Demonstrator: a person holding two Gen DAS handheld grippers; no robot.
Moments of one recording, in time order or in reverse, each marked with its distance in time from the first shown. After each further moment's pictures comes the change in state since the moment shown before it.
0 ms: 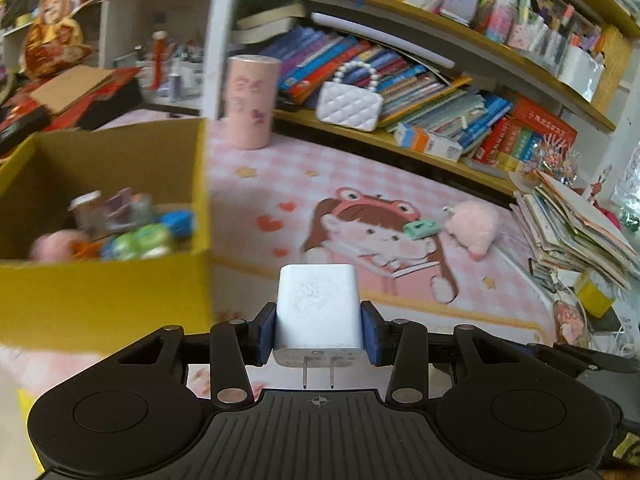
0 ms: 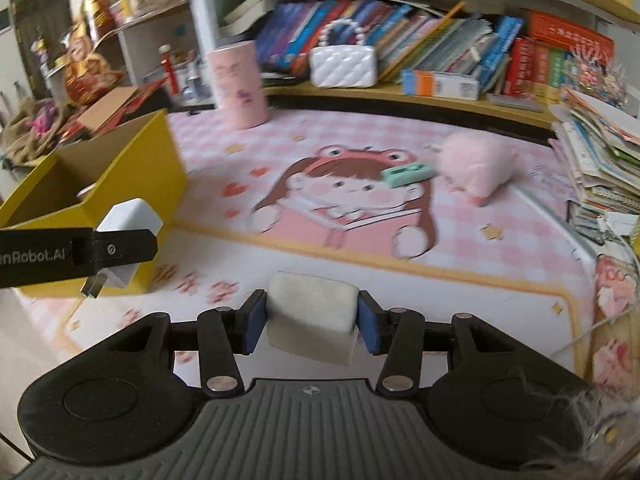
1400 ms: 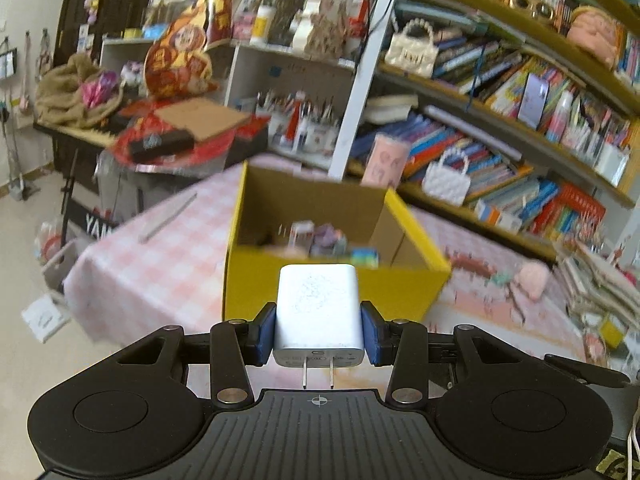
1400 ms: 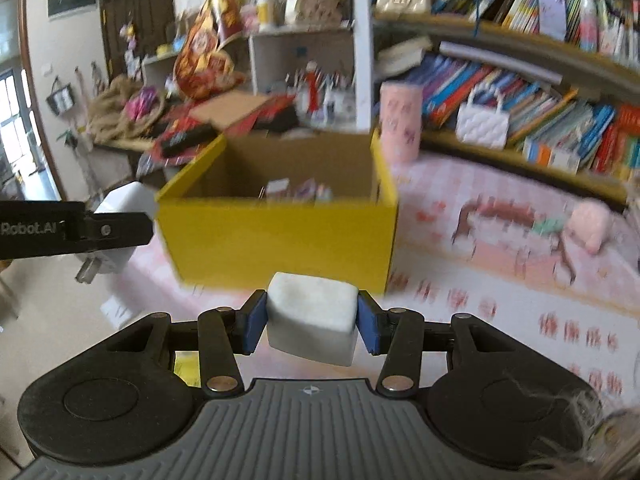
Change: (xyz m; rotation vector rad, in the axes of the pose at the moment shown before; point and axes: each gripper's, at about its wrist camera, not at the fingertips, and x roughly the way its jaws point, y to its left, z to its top) left arm -0.150 0.176 -0.029 -0.101 -0.201 0.089; right arm -0.048 0.215 -0.026 -0.150 -0.144 0.102
